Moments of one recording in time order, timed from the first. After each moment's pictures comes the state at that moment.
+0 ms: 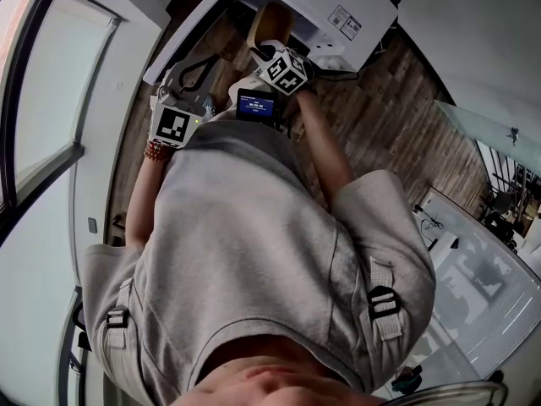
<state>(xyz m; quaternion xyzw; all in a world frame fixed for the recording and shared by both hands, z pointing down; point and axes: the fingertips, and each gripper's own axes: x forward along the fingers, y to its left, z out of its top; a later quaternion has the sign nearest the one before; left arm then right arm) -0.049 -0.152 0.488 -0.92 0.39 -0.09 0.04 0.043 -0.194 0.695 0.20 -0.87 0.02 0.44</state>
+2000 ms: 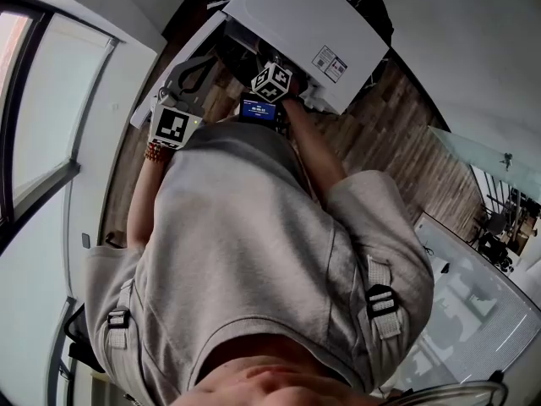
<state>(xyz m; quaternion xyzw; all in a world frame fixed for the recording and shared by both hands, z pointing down) -0.020 -0.255 0.489 -0.91 0.41 -0.09 0.05 0.103 -0.322 0.743 0.28 -0.80 -0.08 0.53</state>
